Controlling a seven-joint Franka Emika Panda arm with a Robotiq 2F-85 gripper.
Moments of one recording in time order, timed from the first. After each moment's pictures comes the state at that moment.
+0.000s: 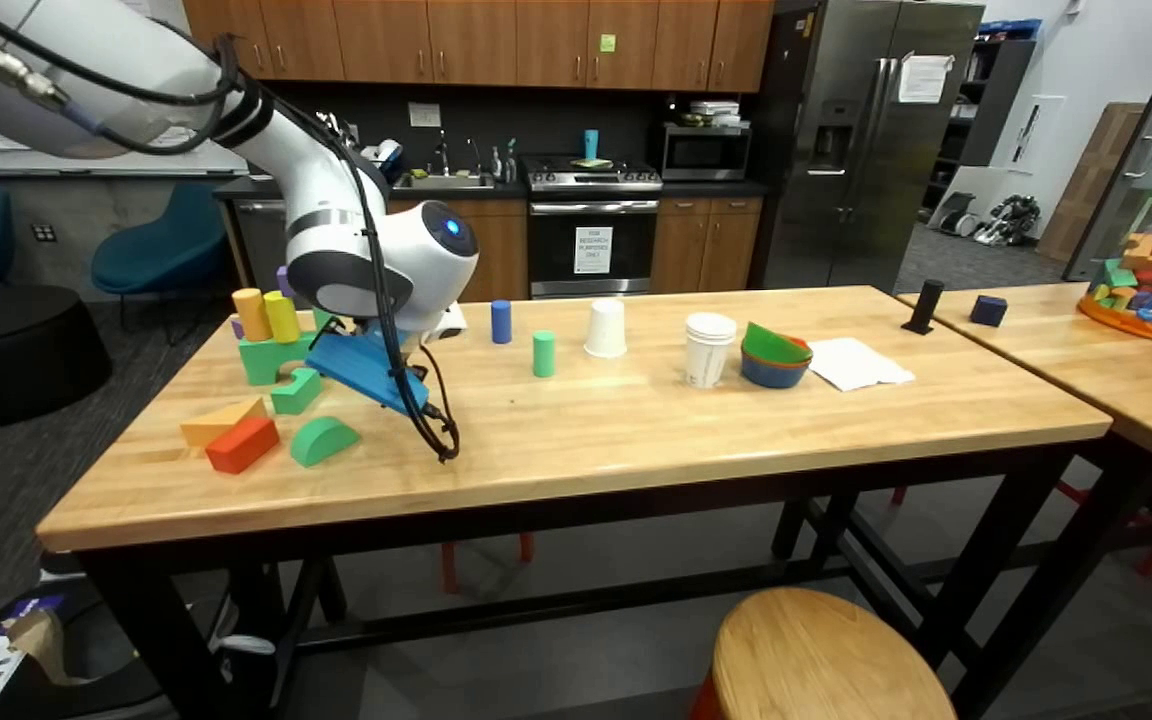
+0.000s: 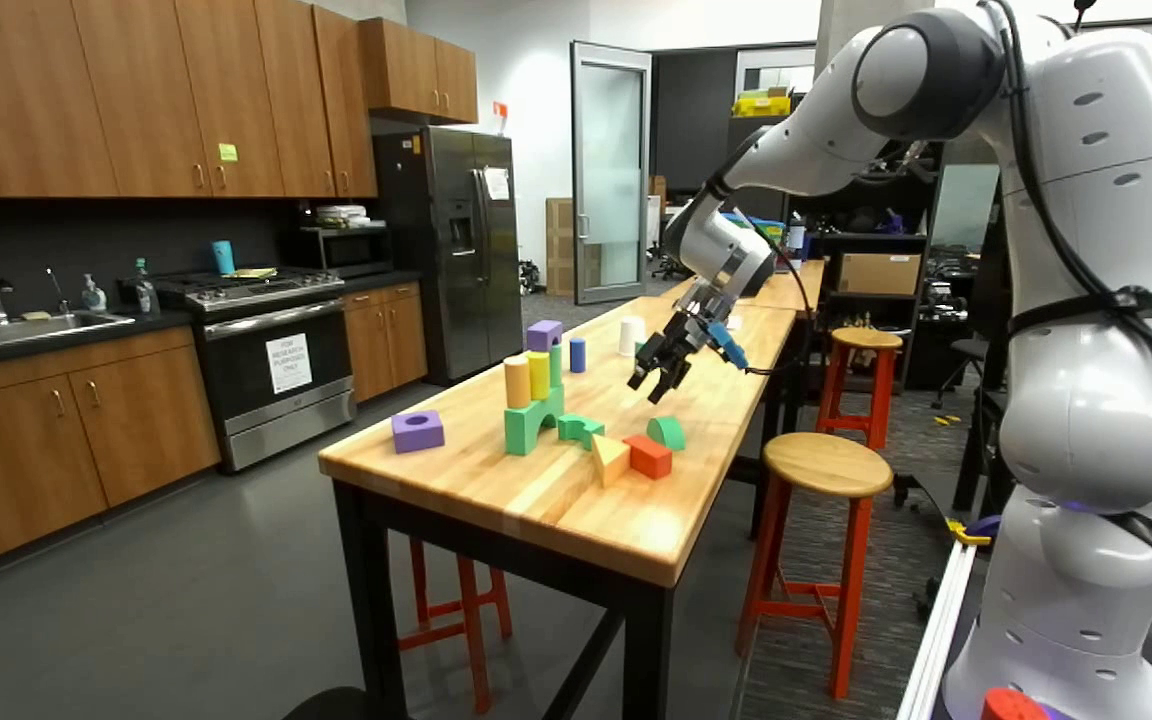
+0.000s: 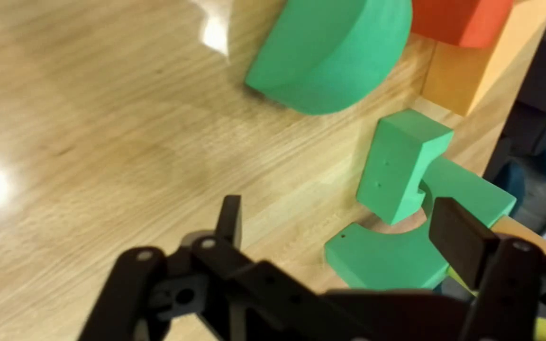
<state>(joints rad) -0.25 0.27 -0.24 -2.07 0.91 2.12 -1.06</state>
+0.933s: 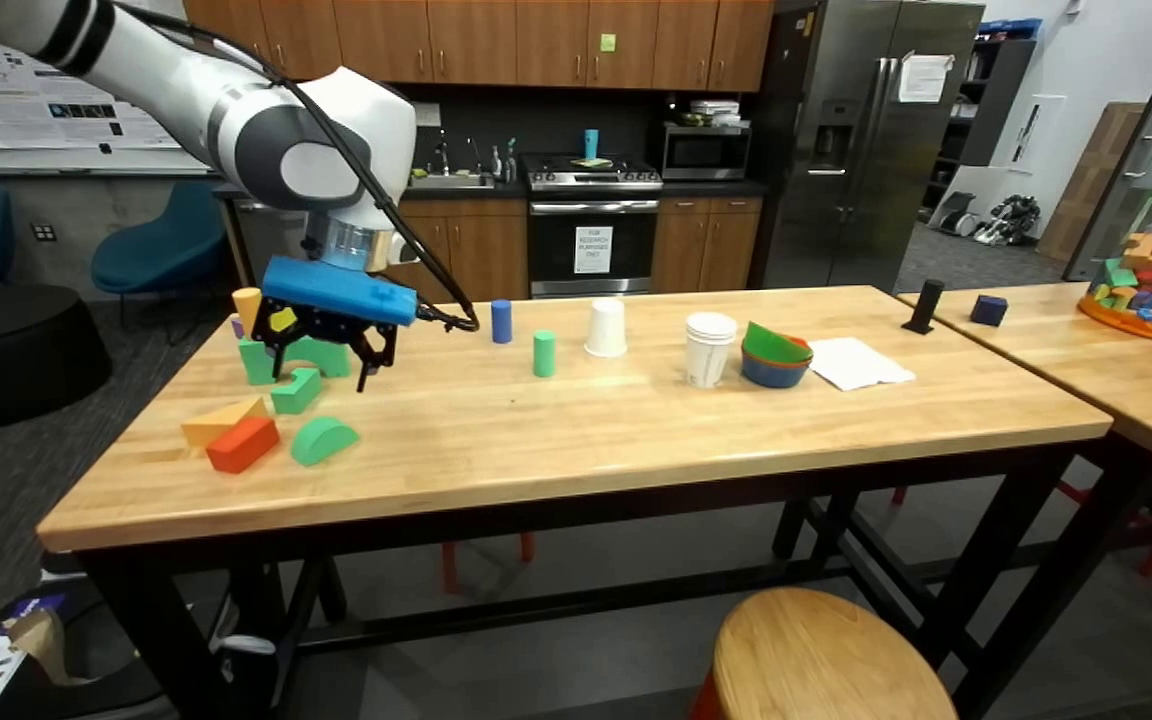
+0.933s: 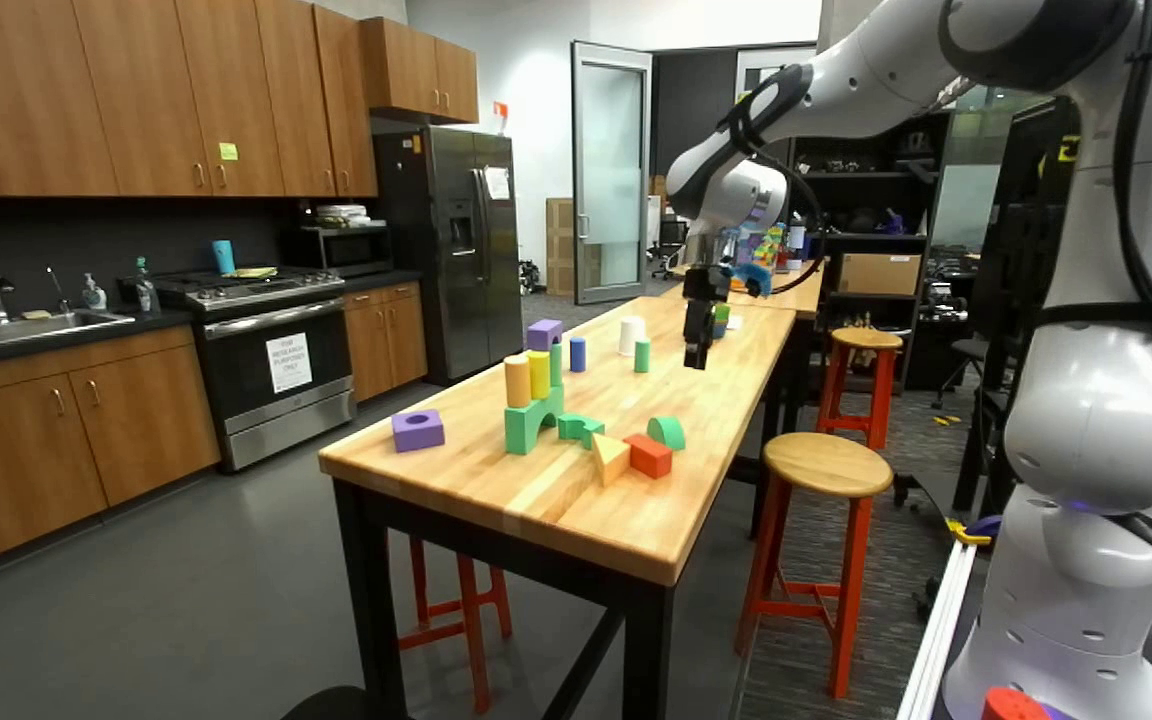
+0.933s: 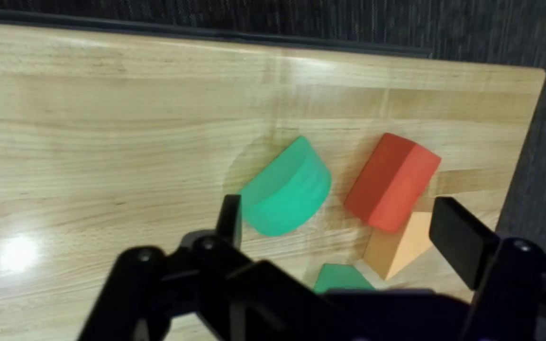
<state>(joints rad) -0.23 0.04 -0.22 -2.09 0.28 1.90 -0.90</state>
